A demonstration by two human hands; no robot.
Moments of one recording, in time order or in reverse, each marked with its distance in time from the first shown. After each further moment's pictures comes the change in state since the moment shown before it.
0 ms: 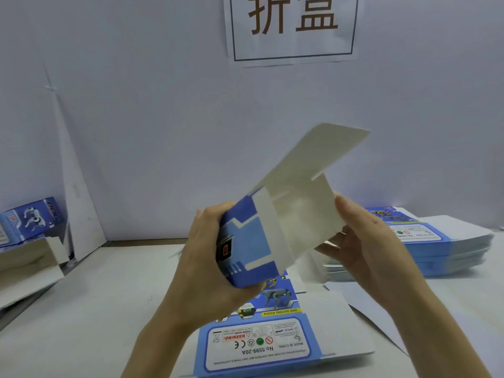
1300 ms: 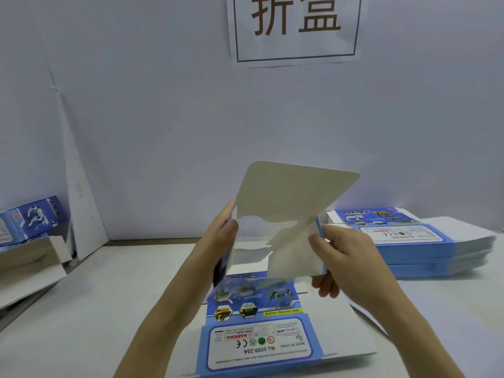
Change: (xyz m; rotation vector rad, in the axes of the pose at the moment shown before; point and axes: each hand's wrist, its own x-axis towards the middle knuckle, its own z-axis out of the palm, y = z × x) left_hand 0.017 0.020 -0.012 -0.558 -0.152 -0.472; right_hand -0.009 0.008 0.016 -0.908 0.130 0.012
